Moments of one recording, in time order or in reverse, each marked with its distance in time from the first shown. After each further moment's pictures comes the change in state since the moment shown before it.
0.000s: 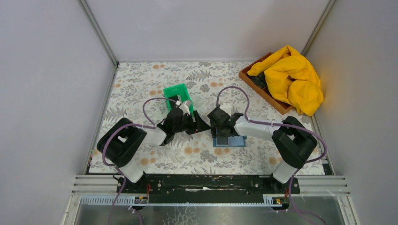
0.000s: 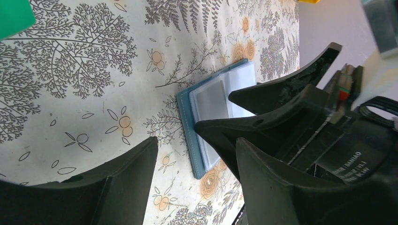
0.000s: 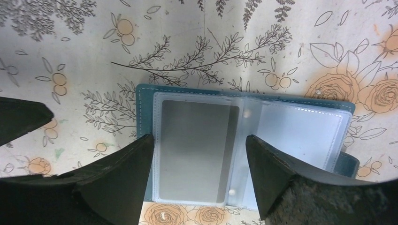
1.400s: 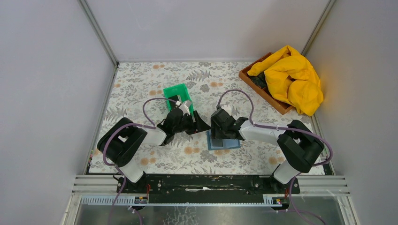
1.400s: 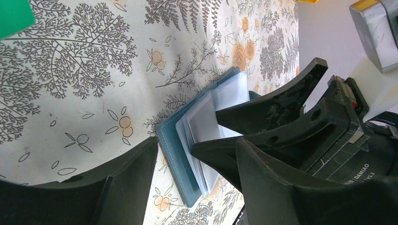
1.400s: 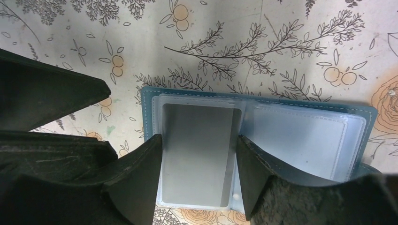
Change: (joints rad) left arm 0.000 0.006 -0.004 0.015 0.002 0.000; right arm -0.004 -0.054 -0.100 0.167 -0.145 0.045
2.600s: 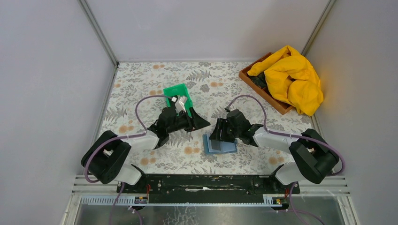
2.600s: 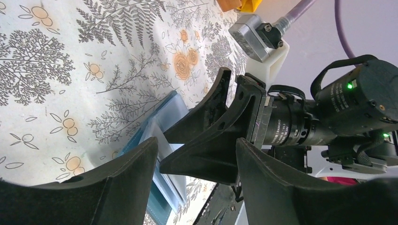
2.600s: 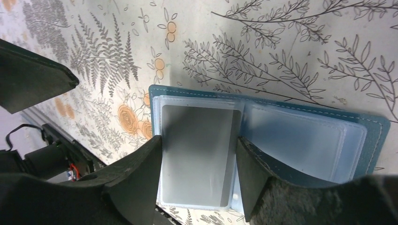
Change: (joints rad) left arm 0.003 -0.217 -0.039 -0.003 0.042 -0.039; right arm -0.129 -0.167 -0.242 0.286 -0.387 0.082
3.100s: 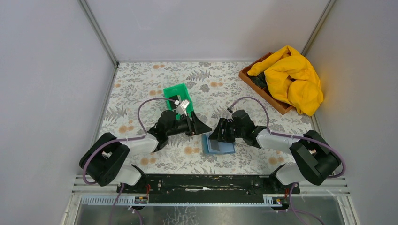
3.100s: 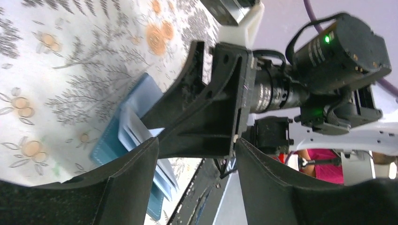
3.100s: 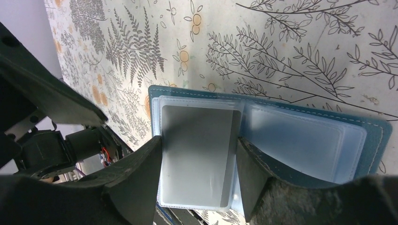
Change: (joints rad) left arm -0.020 -0.030 -0.047 0.050 0.093 -0.048; right arm -0.057 -0.026 -0.076 0.134 -0.158 0.053
